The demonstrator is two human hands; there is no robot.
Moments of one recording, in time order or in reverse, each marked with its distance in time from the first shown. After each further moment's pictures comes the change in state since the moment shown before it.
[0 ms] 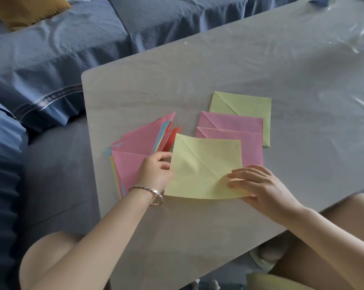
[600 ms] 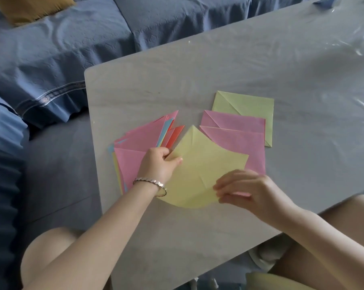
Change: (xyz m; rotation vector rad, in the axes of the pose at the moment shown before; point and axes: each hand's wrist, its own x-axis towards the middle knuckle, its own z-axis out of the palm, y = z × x) left_hand 0.009 0.004 0.000 0.106 0.059 0.124; right_hand 0.027 -0.046 -0.024 0.498 -0.012 0.030
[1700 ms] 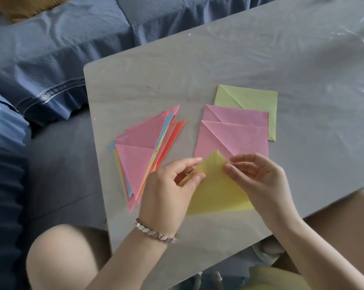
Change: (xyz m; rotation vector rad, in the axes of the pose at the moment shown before) left_hand -0.083 0.031 -0.002 -0.130 0.176 0.346; right_hand 0.020 -0.051 0.012 0.593 0.579 0.675
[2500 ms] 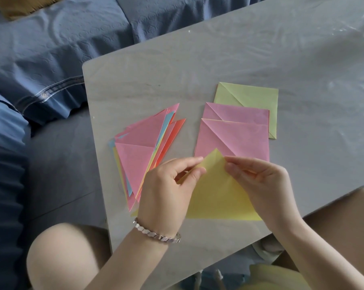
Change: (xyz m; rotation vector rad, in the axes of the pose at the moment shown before) left_hand 0.000 0.001 -0.002 0.053 0.039 0.133; right_hand -0.007 -0.006 0.004 -0.031 0.000 -0.012
